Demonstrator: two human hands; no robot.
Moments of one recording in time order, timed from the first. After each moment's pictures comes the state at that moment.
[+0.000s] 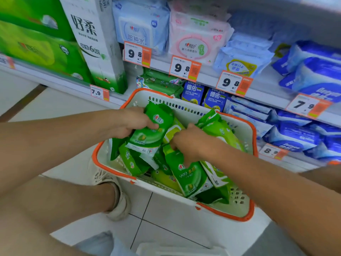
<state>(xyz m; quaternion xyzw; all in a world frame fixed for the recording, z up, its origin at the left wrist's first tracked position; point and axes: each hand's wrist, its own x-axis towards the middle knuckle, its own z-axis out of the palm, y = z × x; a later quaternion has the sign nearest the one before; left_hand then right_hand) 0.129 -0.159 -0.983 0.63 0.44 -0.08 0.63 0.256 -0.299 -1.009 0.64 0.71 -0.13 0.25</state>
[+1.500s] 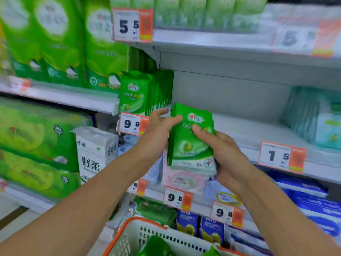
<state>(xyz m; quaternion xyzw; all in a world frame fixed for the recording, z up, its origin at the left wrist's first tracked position) 0.239 -0.110 -0.749 0.61 0.19 0.38 0.67 0.328 -0.230 -0.757 0.50 0.32 -0.37 -0.71</state>
